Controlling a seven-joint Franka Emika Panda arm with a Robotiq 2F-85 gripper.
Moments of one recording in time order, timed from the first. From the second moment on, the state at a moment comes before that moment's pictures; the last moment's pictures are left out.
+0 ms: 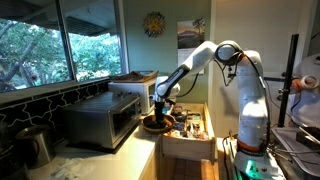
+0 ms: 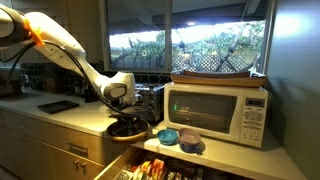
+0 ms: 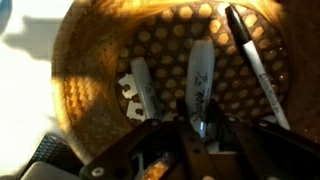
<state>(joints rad) -0.15 0.13 0.00 -2.21 0.16 2.47 -1.06</state>
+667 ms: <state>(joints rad) -0.16 -0.29 -0.09 -2.53 0.02 2.53 -0.79</state>
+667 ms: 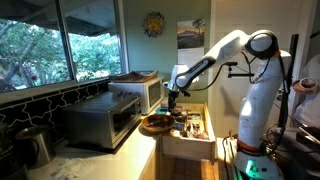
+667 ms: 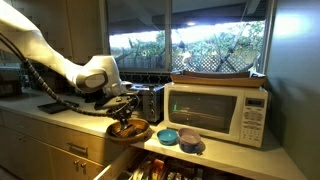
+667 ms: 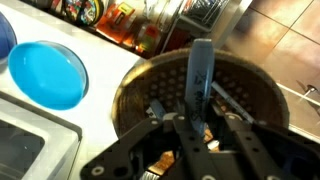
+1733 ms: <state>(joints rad) -0.49 -0.20 -0.27 -2.64 -0.72 2.56 -0.20</state>
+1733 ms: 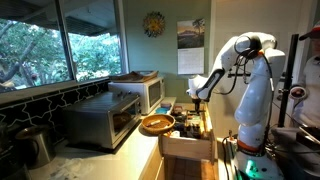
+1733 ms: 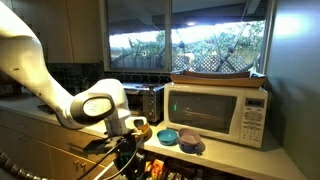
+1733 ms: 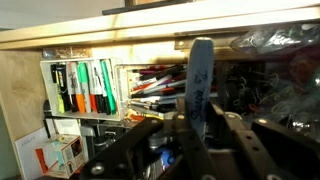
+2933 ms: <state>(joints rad) -0.66 0.17 -0.32 -2.35 -1.41 2.85 0.21</state>
